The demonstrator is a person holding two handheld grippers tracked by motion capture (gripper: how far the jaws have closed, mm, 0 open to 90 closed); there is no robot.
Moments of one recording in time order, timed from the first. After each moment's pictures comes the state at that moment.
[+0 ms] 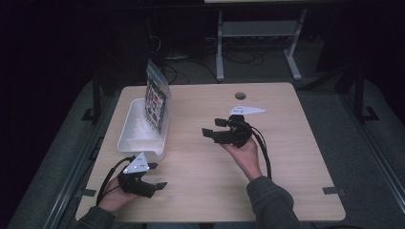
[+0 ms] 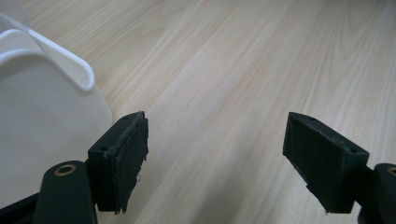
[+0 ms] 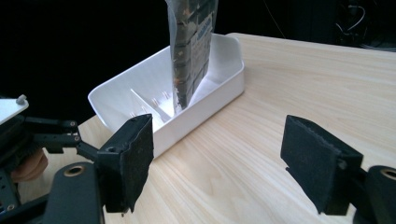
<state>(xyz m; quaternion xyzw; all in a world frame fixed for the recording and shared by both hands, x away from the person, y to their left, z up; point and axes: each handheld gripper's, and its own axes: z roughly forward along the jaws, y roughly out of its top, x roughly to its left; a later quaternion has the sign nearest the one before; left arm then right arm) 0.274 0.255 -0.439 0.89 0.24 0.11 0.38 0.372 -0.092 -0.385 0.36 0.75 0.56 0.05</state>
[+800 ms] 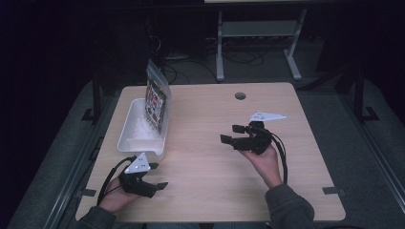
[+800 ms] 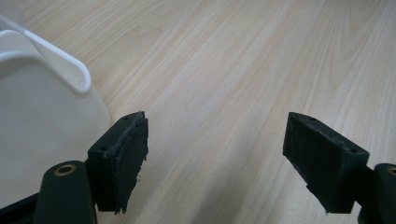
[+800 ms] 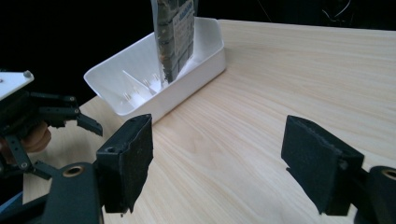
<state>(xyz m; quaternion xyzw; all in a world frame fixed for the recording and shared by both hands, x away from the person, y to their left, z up) 0.274 0.253 -0.439 0.89 0.24 0.11 0.38 0.353 -0.142 -0.391 0.38 0.75 0.55 0.05</state>
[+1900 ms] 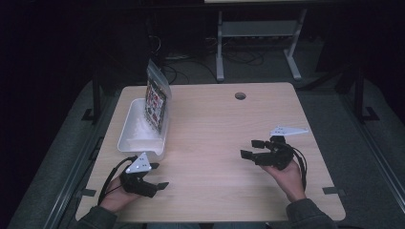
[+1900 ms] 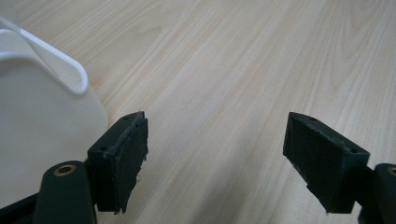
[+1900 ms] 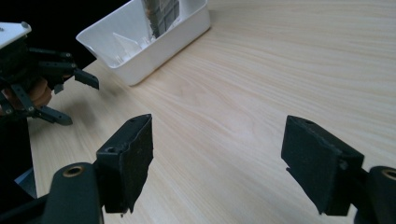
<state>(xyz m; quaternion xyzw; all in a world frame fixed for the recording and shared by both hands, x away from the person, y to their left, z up) 0.275 0.251 -0.441 0.89 0.24 0.11 0.38 0.318 -0.196 -0.412 0.40 0.76 0.51 0.03</state>
